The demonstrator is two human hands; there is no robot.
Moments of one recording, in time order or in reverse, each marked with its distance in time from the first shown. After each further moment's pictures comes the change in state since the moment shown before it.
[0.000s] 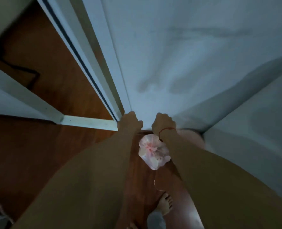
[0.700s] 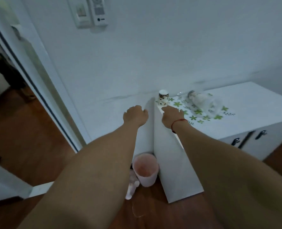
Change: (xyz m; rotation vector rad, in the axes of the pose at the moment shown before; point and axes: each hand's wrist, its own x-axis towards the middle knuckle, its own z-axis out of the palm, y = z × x) left_hand -0.378 0.211 -0.088 0.109 0.232 0.612; right_hand -0.348 0.176 -0.231 -0.052 0.489 0.133
